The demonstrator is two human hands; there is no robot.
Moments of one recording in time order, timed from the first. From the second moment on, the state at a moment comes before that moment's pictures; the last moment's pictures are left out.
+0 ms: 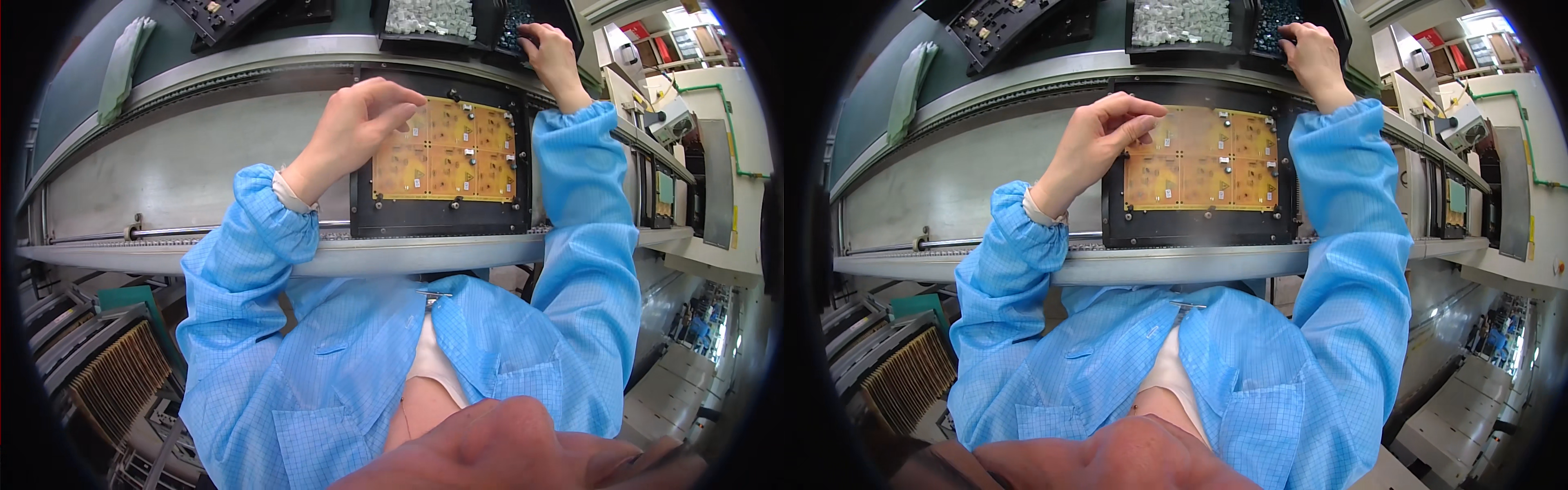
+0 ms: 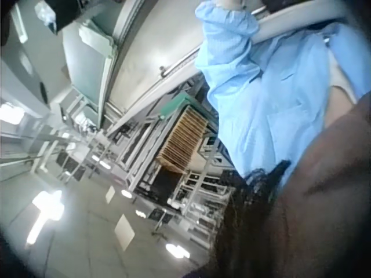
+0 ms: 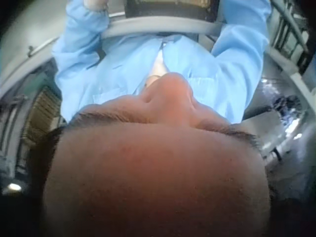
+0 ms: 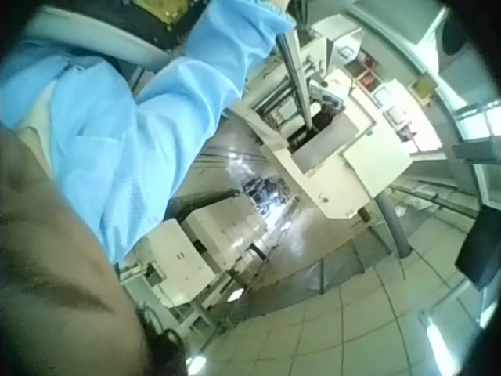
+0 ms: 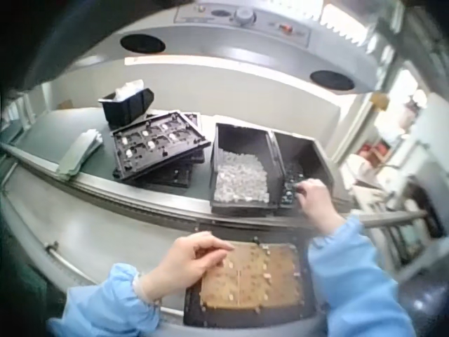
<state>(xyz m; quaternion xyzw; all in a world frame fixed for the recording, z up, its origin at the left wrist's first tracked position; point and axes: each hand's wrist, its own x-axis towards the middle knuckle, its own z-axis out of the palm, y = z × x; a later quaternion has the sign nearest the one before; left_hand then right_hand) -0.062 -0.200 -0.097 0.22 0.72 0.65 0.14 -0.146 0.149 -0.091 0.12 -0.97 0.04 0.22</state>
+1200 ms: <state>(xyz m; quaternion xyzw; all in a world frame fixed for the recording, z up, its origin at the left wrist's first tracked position) -0.083 -0.181 -0.086 0.21 0.77 0.56 0.23 -0.028 0.033 -0.113 0.11 -0.83 0.55 0.04</state>
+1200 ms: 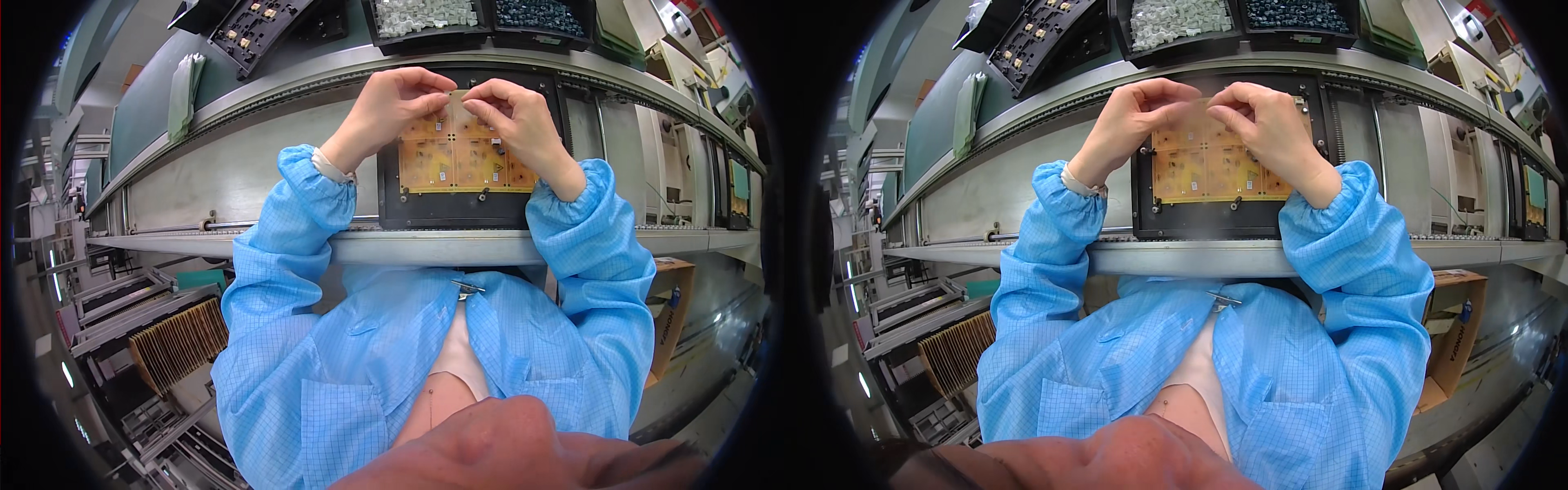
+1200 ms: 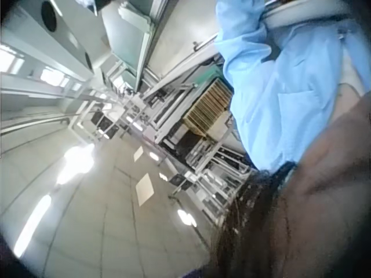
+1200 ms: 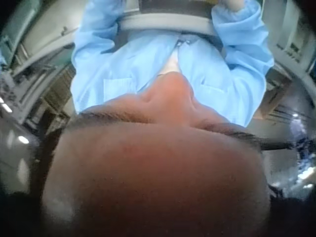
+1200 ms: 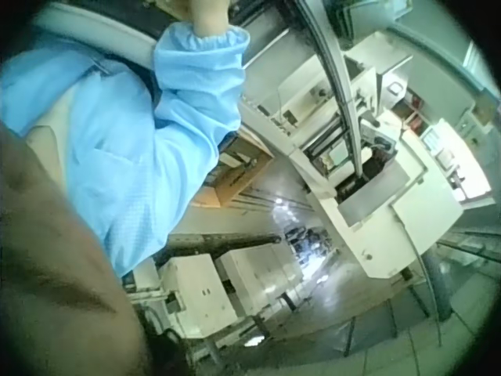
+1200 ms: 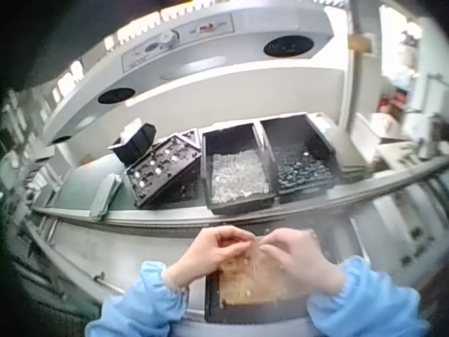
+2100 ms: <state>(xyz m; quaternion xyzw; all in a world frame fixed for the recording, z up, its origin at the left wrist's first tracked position) -0.096 -0.170 -0.112 0.36 0.90 0.23 -0.06 -0.034 0.054 -0.112 0.11 -0.79 0.60 0.06</state>
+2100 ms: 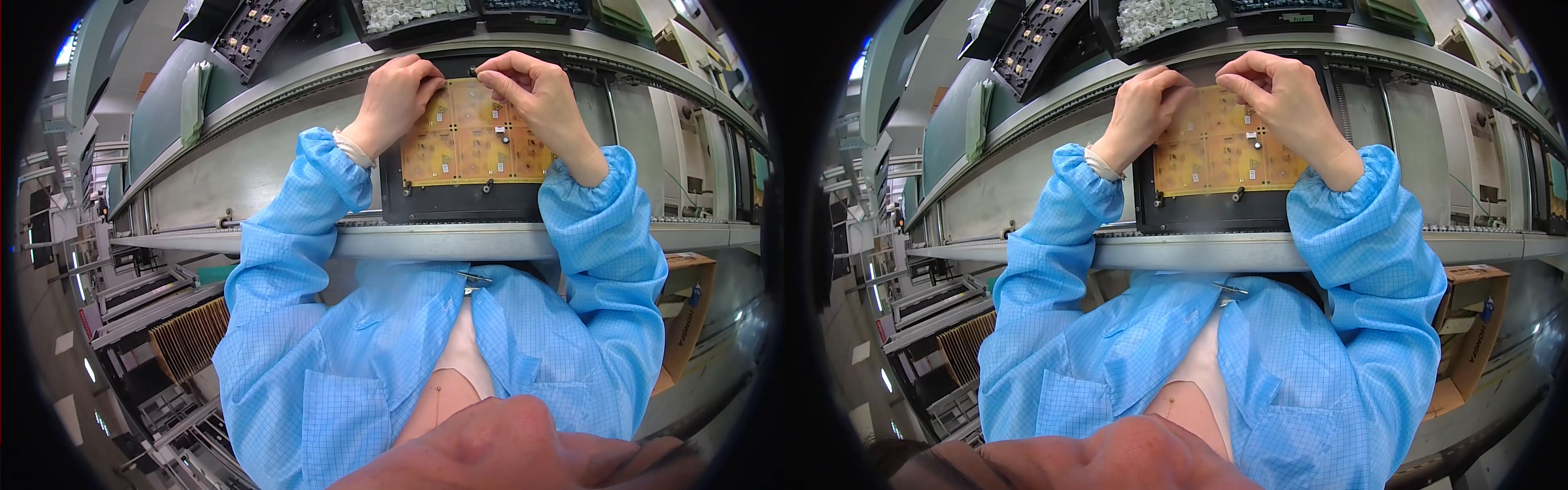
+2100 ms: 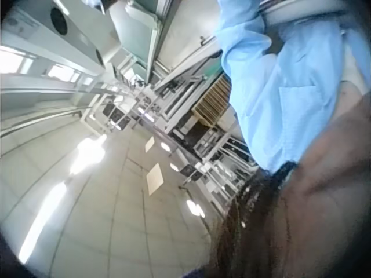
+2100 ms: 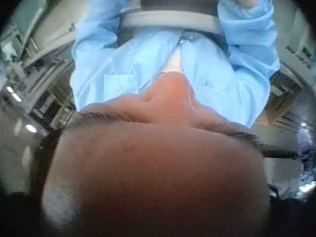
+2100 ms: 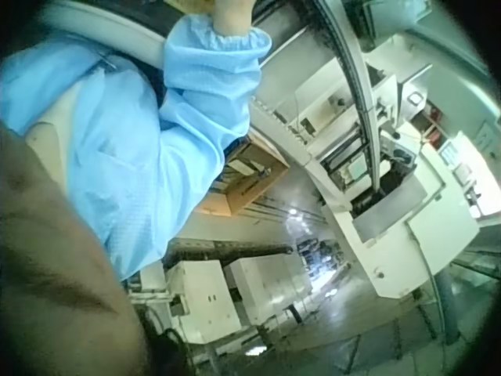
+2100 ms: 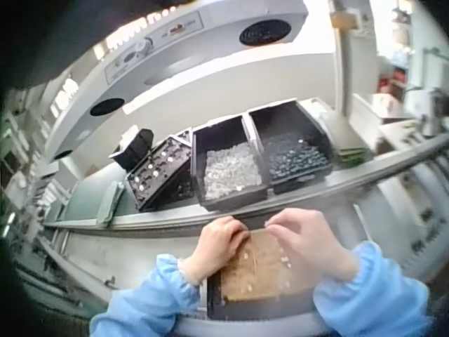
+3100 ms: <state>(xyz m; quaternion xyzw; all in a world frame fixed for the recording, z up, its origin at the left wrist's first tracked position) -0.104 -0.166 -0.117 0.35 0.90 0.25 -0.04 -0.036 0.057 -0.117 0.08 -0.73 0.68 0.01</state>
